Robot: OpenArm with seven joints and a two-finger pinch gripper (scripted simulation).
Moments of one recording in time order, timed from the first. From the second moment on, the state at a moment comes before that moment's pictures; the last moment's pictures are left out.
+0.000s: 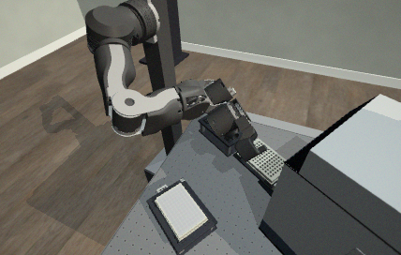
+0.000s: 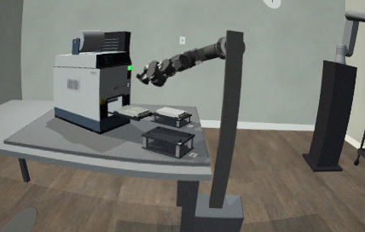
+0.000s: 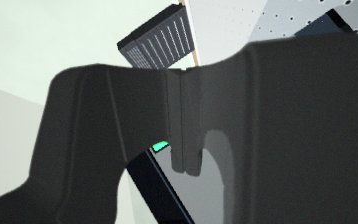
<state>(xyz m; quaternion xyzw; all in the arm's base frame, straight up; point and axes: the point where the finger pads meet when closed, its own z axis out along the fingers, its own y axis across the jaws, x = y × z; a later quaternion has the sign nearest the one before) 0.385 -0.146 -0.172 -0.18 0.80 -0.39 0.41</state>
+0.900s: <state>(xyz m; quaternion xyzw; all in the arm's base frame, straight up) 0.386 -0.146 -0.172 -0.18 0.80 -0.39 0.41</state>
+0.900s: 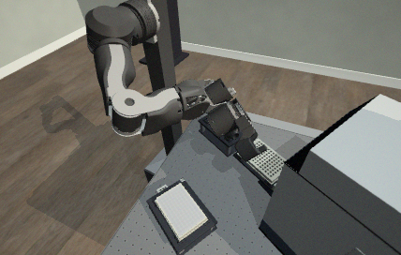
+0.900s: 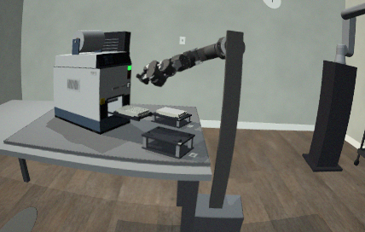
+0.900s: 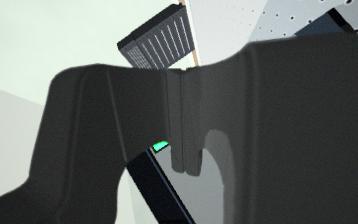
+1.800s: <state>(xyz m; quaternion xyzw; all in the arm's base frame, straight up) 0.333 -0.125 -0.150 -0.24 0.80 -0.32 0.45</state>
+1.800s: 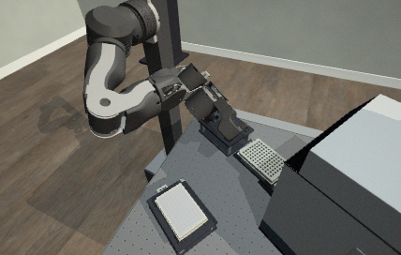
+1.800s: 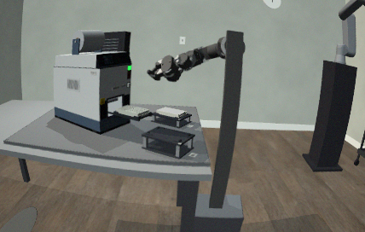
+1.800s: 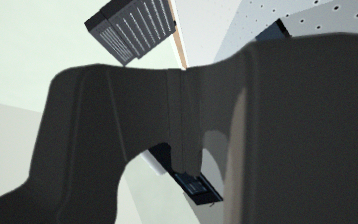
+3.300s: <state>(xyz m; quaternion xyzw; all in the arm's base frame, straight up) 0.276 -0.080 -0.132 -0.32 0.79 -0.21 0.49</state>
